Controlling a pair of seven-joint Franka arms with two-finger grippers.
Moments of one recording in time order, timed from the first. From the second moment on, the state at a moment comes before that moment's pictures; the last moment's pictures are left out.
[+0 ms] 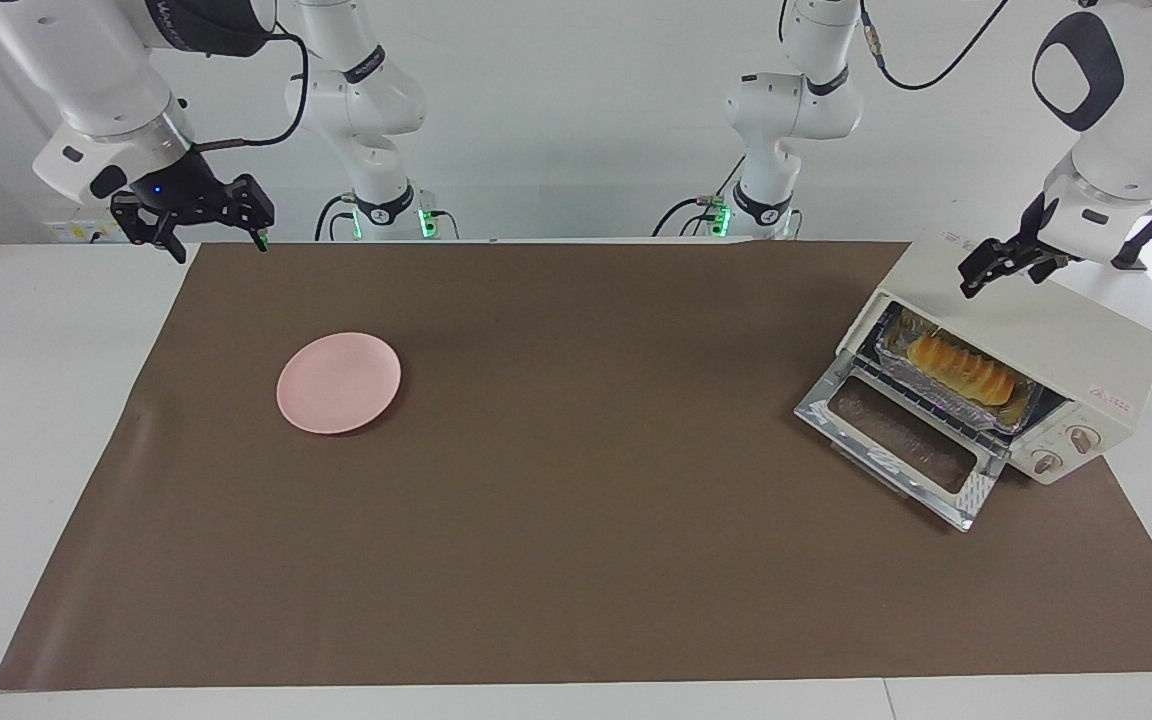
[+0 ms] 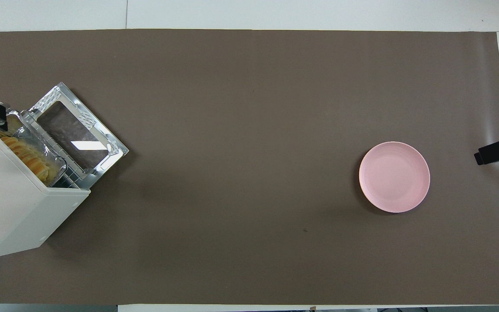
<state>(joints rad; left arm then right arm) -0.17 0.04 0.25 -1.59 0.08 1.48 0.02 -0.06 -0.05 0.00 -1.62 -0.04 1.46 -0.26</state>
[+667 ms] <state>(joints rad) -0.10 -0.02 0.08 -1.68 0.08 1.50 -0.03 -0.06 -0.05 0.00 -1.62 -0.04 1.46 -0.26</state>
